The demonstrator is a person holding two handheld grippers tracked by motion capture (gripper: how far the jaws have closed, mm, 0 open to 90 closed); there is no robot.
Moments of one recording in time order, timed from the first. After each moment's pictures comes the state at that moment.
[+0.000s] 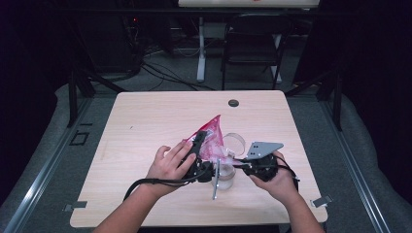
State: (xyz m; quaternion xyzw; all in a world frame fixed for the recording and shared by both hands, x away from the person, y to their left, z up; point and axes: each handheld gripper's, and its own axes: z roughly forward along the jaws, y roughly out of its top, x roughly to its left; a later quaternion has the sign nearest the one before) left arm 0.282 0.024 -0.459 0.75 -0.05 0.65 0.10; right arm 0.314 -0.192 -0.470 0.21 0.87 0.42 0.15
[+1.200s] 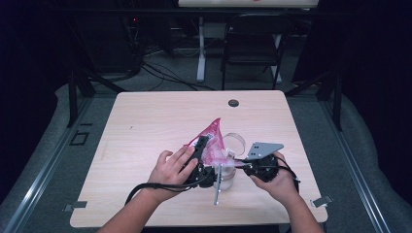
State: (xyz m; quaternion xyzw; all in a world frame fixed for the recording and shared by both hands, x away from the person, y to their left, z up) left arm 0.272 0.020 -0.466 0.76 -0.05 0.64 0.11; right arm 0.313 -0.194 -0.473 0.23 0.87 0.42 0.15
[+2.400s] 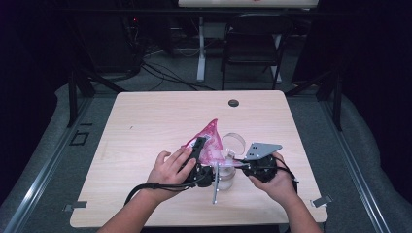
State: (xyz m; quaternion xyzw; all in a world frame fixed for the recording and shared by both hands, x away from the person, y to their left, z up) left arm 0.276 0.025 -0.472 0.76 -0.05 0.63 0.10; right arm 0.311 -0.189 -0.472 0.23 0.87 0.42 0.16
